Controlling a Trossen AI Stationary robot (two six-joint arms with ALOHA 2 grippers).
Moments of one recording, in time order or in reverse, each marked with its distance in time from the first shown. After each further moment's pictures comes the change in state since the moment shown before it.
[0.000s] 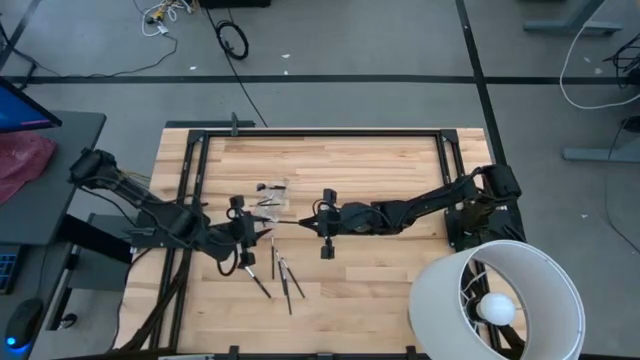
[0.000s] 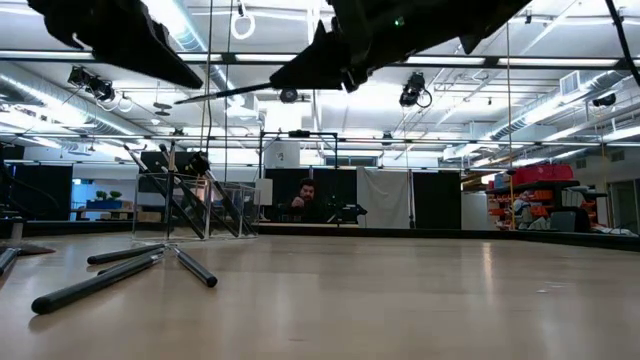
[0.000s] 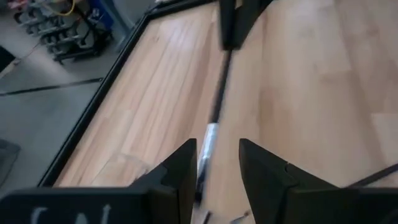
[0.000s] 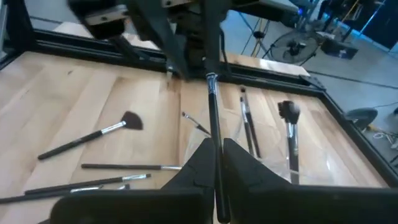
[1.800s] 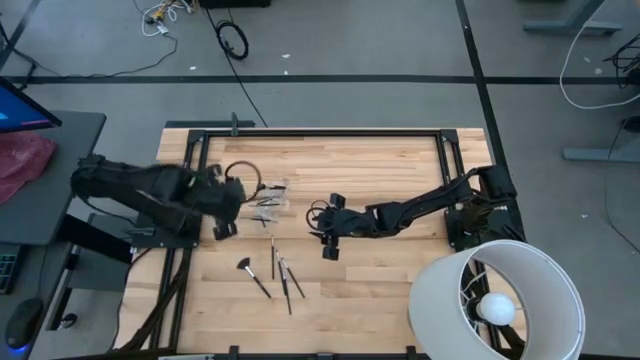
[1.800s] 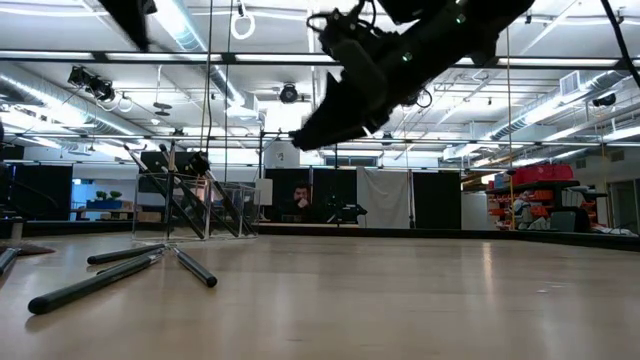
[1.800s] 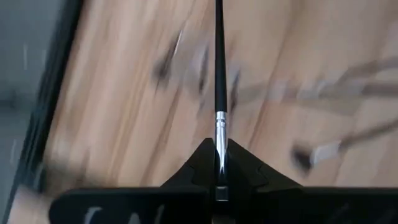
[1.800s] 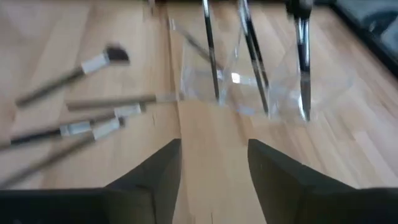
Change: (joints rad) left arm 0.272 0.142 0.698 -1.154 0.428 -0.301; right arm -0.006 0.037 -0.001 -0.231 0.047 0.207
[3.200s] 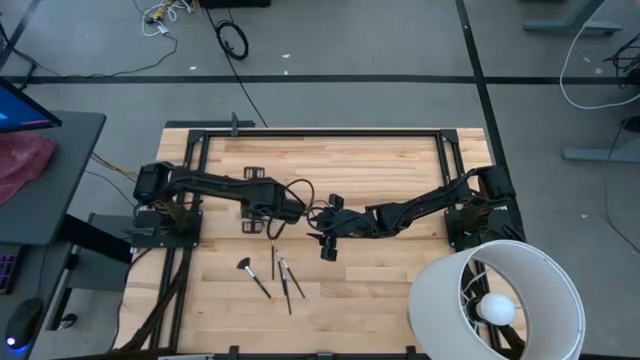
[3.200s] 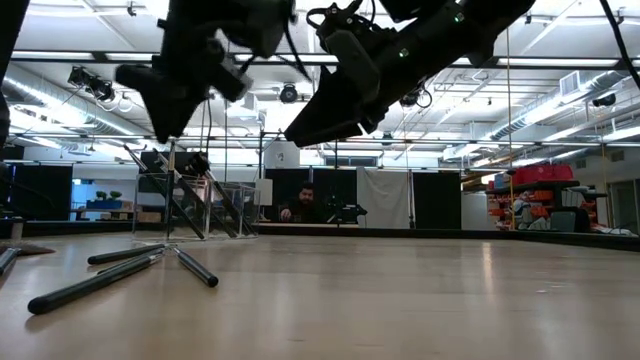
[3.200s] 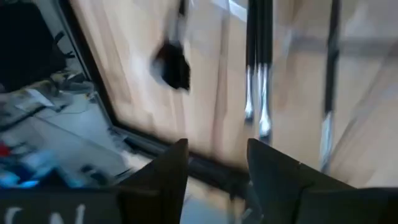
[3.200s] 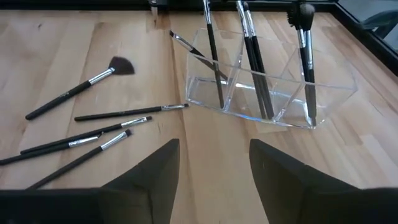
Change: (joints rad) left arm 0.184 0.564 0.070 -0.140 -0.095 0.294; right arm 0.007 0.006 0.001 0.044 -0.006 0.027
